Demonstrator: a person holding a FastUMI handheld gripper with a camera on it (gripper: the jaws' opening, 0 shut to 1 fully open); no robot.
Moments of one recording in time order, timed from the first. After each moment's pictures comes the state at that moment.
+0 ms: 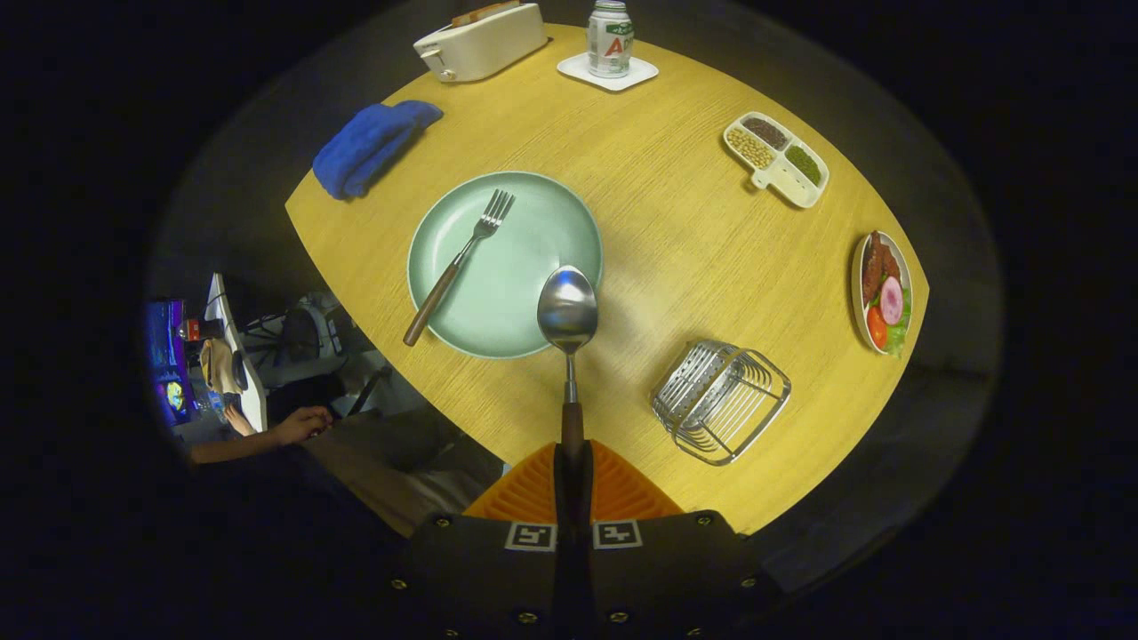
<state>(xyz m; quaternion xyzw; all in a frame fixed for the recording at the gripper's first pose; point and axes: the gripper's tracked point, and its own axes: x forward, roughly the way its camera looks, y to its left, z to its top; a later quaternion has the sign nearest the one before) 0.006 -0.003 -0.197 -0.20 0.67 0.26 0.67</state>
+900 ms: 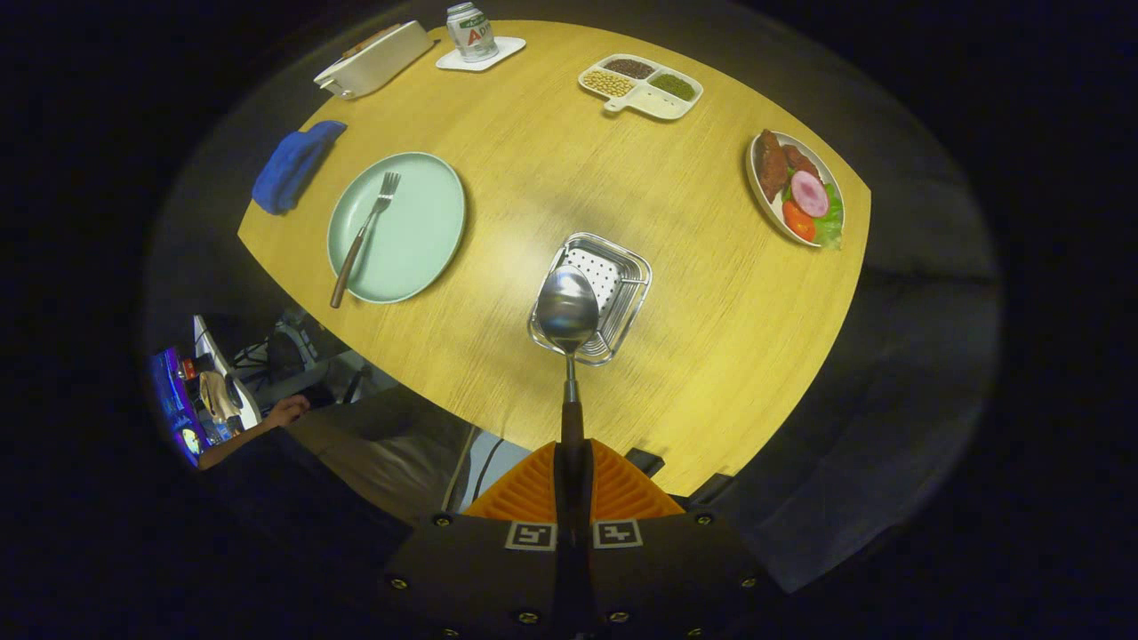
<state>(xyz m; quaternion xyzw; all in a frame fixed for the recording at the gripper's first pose) 0.005 -0.125 -0.179 -0.19 0.72 0.15 0.65</state>
